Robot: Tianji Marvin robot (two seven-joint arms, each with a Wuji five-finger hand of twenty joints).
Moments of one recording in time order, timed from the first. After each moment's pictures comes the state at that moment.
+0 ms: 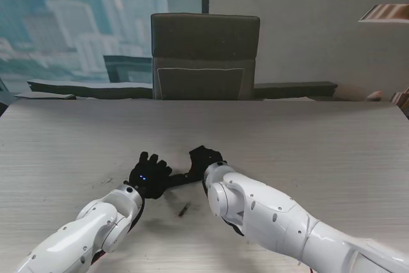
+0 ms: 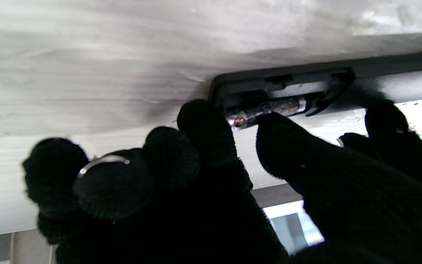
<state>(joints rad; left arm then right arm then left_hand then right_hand) 1.48 -1.01 -0.90 -1.52 1.28 0.12 0.01 -1.02 -1.28 0.42 -1.16 -0.54 0.40 -0.13 0.67 -0.49 0.72 -0.13 0.53 0.13 0.77 0.34 0.51 0.11 0.44 0.34 0.32 0.23 0.34 0.36 0.01 0.32 0.75 0.40 0.47 -0.66 1.23 -0.17 1.20 0.29 1.11 0.33 1.28 0.31 1.13 0.58 1.28 0.39 1.41 0.53 0.90 0.61 1.54 0.43</state>
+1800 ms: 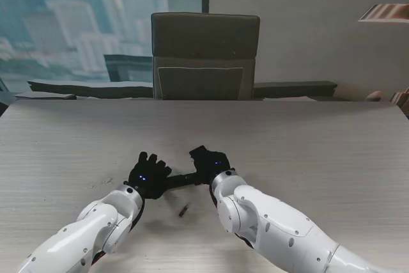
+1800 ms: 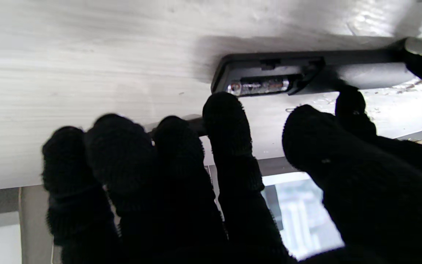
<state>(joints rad) 1.50 -1.01 -0.91 -1.54 1.30 0.14 0.00 -1.17 -1.19 0.54 -1.35 -0.74 0.37 -0.16 0.66 -0.48 0.69 -0.15 0.53 0.11 0.85 0.34 0.53 0.11 0.45 0.34 0.32 0.23 0.34 0.36 0.01 0.32 0.75 0.40 0.39 -0.66 1.12 -0.17 1.11 0.13 1.06 0.33 1.20 0.28 1.11 0.54 1.24 0.35 1.24 0.44 0.74 0.59 1.44 0.43</state>
